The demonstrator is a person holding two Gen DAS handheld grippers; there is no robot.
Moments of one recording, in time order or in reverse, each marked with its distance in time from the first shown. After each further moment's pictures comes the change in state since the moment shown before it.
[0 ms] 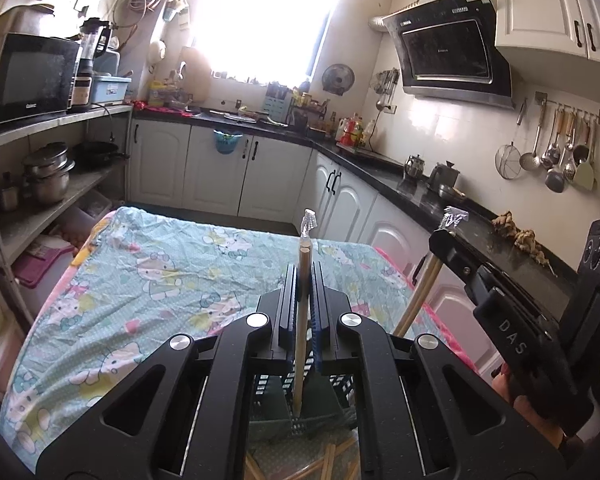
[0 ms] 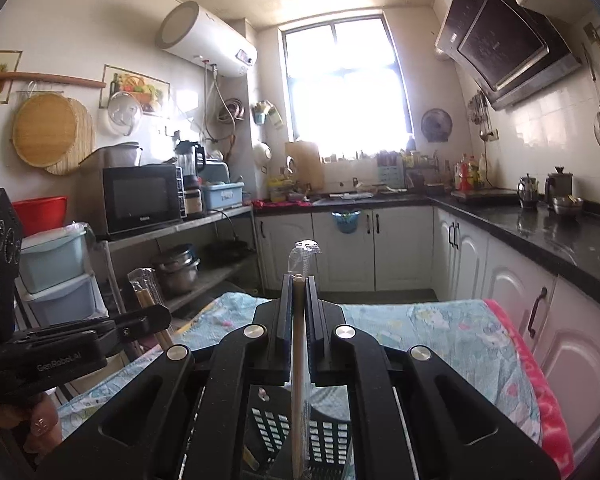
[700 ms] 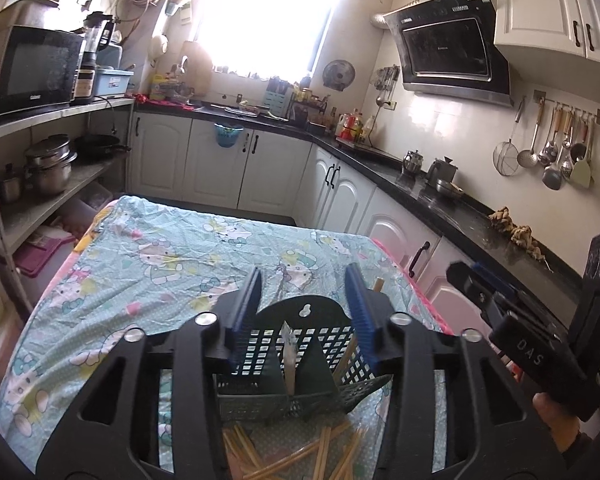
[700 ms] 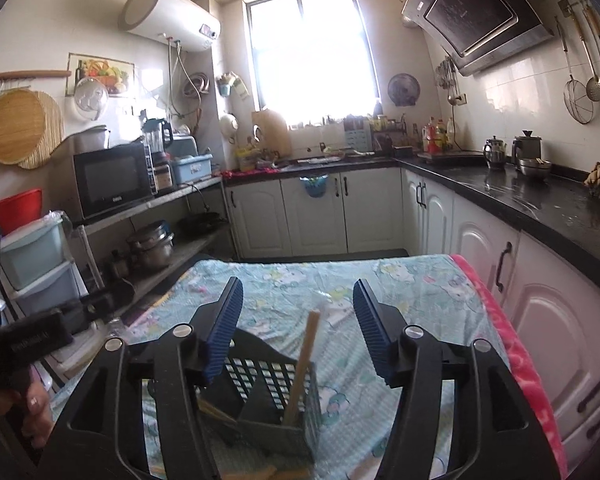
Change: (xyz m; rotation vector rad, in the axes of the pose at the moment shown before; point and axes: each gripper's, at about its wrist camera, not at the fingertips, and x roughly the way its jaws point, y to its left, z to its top) left arm -0.018 0.000 -0.013 -0.022 0.009 0.002; right arm -0.033 -0.019 -0.014 0.054 0.132 -0.104
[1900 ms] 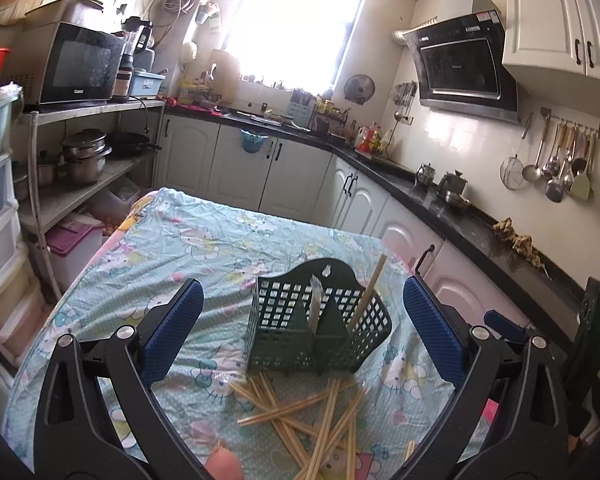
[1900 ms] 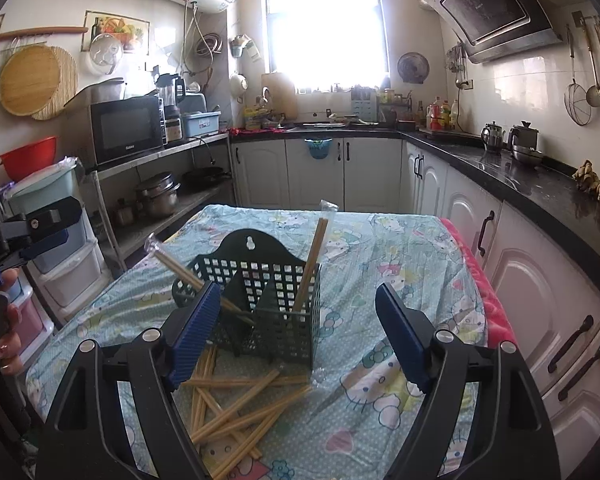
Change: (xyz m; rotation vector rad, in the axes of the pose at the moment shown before) left arm -0.084 0.012 -0.035 -0.042 -0.034 0.061; right arm -0.072 0.025 -0.049 -0.076 0.132 -0.008
